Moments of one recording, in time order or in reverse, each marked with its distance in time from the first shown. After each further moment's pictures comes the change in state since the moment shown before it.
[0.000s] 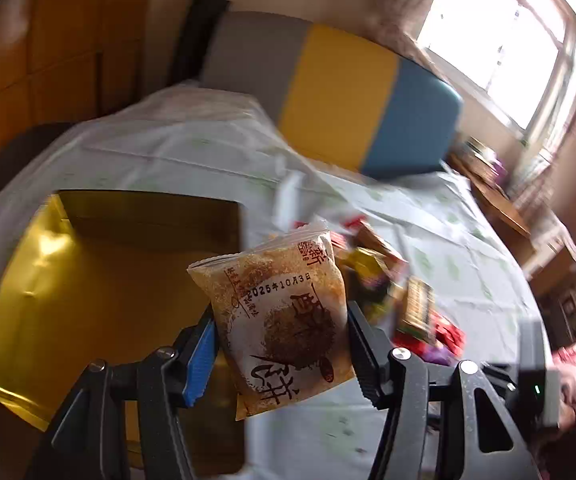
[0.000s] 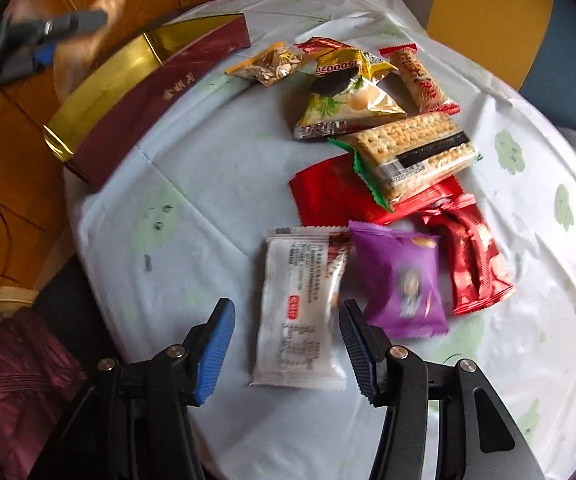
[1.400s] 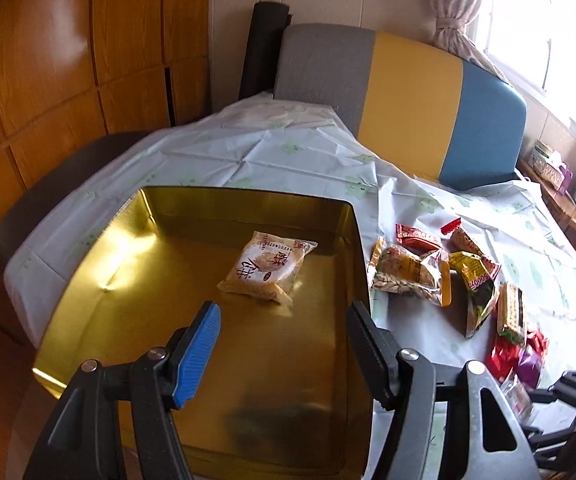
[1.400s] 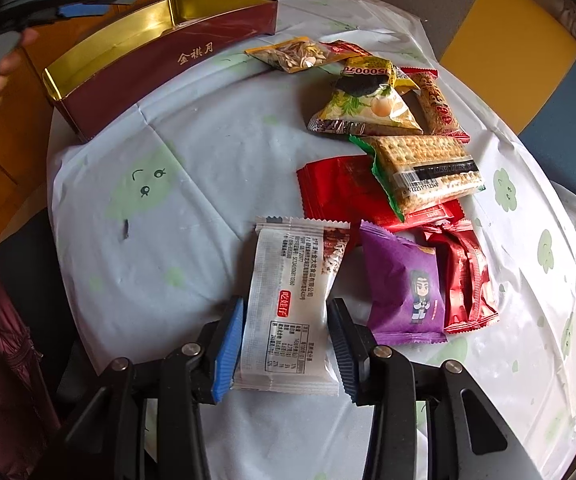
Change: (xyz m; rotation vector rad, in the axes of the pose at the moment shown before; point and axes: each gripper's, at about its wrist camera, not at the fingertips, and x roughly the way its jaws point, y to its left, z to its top) left arm -0.002 0.035 -0.023 0.006 -0.066 0.263; right arm 0.007 0.019 -0.021 -0.130 -0.015 -0.085
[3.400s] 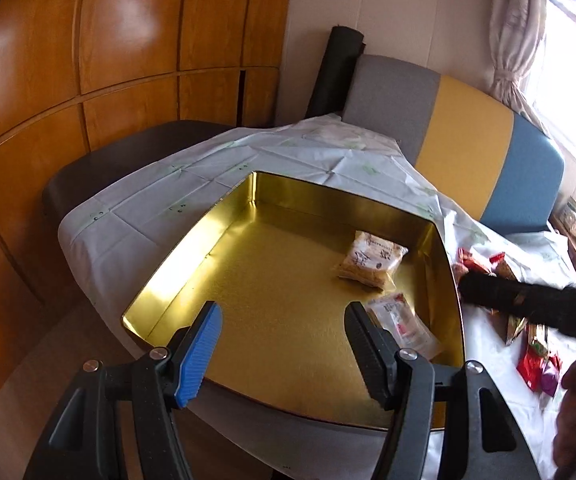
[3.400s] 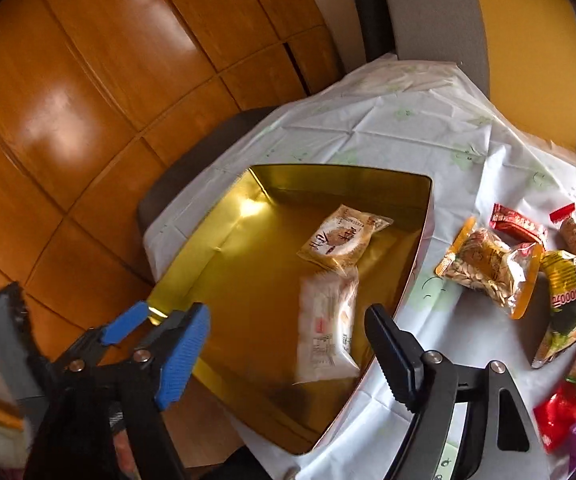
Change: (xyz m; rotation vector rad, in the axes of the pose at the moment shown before) left arm -0.034 0.097 -0.040 -0.211 -0.072 0.089; right arm -0.026 0.093 0.212 0.336 -0.324 0.320
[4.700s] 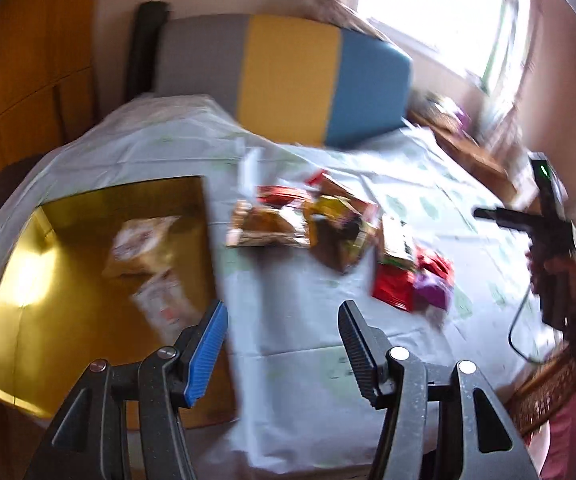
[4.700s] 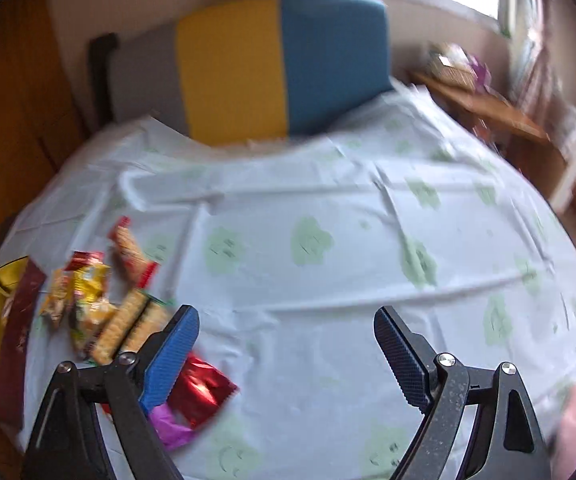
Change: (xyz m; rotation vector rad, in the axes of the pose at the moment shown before) left arm -0.011 -0.166 -0.017 0.438 0.182 -0.455; right arm -0.224 -0.319 -0.084 0.422 -0.169 -0.680
